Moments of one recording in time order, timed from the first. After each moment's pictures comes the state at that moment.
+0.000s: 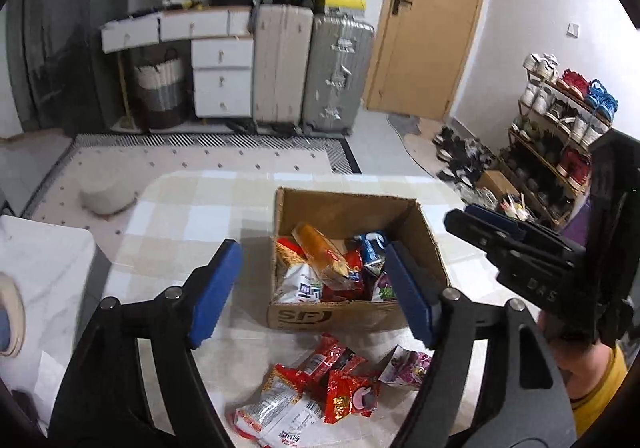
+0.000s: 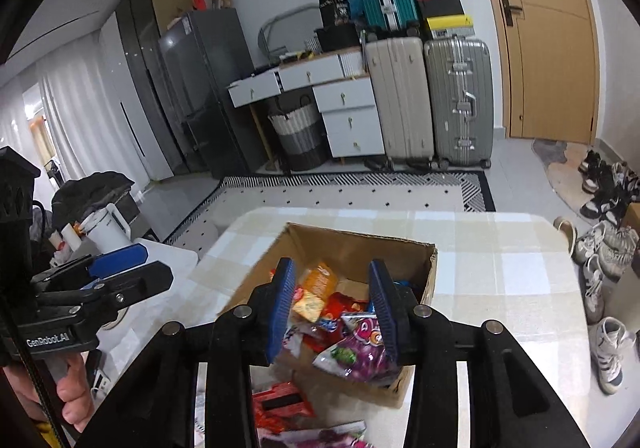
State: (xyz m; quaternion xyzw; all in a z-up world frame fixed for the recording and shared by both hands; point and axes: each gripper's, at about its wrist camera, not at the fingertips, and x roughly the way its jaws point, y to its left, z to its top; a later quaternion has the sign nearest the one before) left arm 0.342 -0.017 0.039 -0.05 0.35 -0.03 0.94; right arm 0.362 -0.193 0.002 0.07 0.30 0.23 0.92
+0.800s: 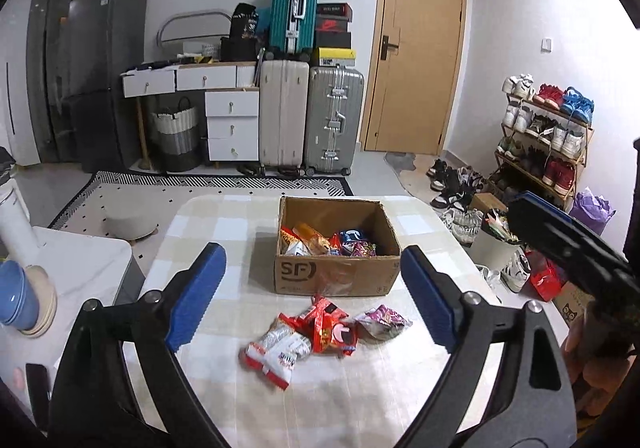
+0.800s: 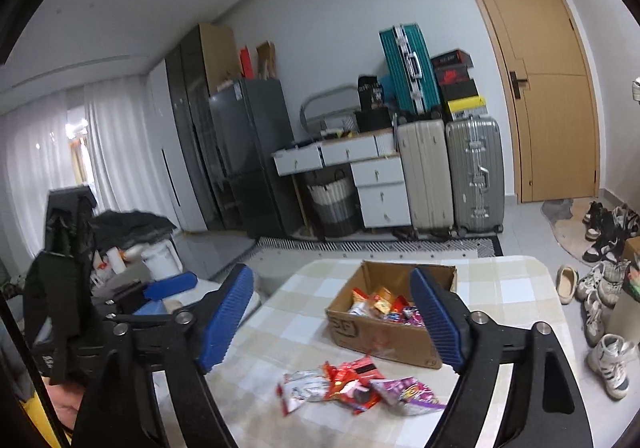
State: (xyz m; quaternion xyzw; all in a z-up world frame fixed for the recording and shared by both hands) left arm 0.107 -0.038 0.122 -0.04 0.26 -0.03 0.96; right arm 0.123 -0.206 0.081 0.10 0.15 0.26 0.95
